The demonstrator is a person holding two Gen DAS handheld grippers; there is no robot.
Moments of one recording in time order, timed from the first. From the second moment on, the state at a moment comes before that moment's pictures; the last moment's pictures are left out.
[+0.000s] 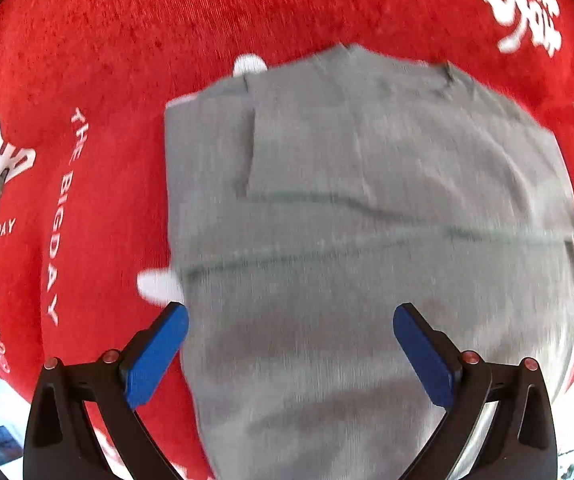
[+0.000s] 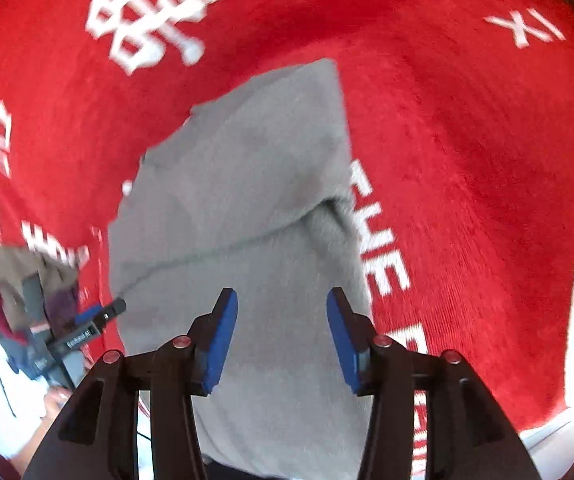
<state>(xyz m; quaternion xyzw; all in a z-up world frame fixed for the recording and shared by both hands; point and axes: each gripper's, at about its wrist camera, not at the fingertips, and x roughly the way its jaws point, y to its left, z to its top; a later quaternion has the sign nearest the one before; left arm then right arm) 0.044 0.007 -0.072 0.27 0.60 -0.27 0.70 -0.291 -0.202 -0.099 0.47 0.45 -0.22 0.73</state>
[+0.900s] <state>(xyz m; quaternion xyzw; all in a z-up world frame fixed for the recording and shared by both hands) -0.072 0.009 -0.059 0.27 0.66 -0.22 0.67 -0.300 -0.155 -0.092 0.37 0.56 -0.13 0.73</state>
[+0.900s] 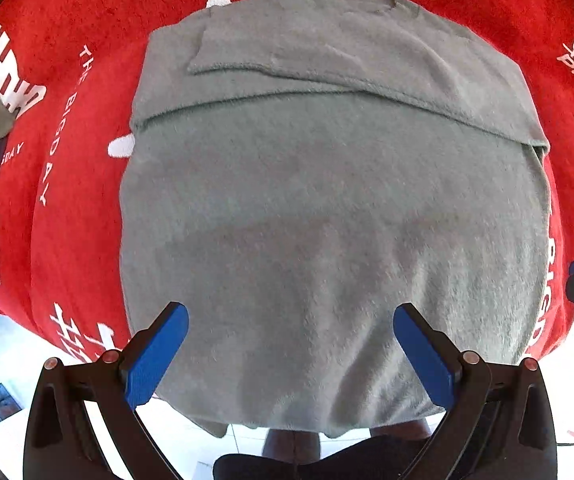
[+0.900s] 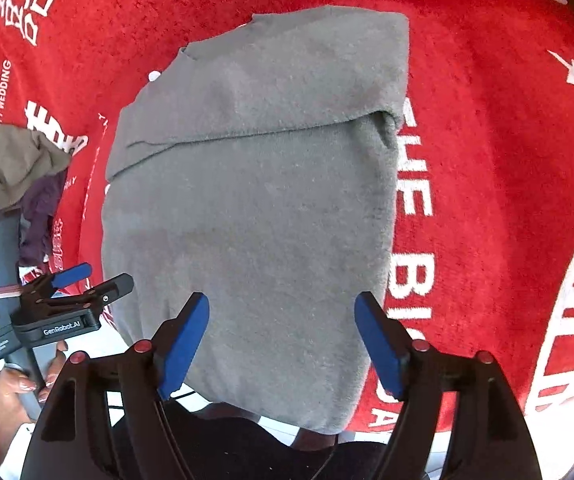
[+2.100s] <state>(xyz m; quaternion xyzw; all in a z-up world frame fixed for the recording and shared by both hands) -0.106 0.193 -0.080 0.25 0.64 -0.30 0.66 -0.410 -0.027 -0.115 0.41 0.53 -0.19 0.71</state>
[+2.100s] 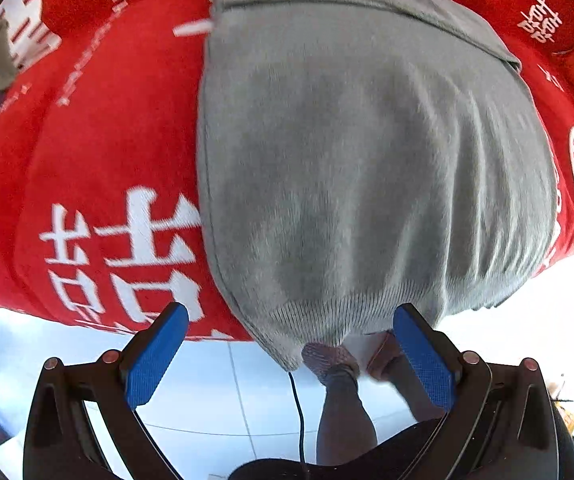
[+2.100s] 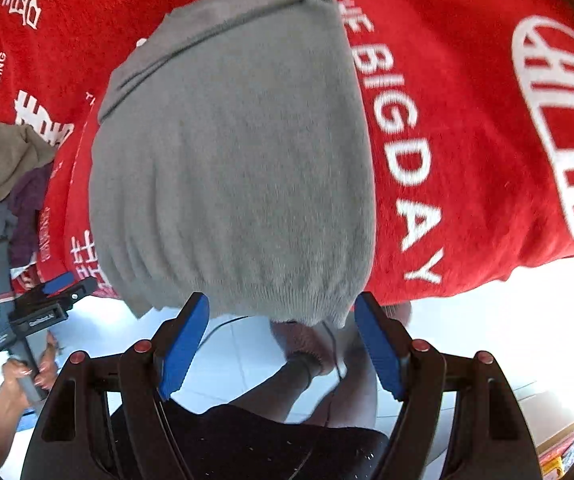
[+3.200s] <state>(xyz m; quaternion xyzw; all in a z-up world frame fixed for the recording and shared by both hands) -0.129 0.205 -0.138 0.16 0.67 -0.42 0.60 -0.403 -0.028 -0.235 0.52 0.51 0.03 0.68</state>
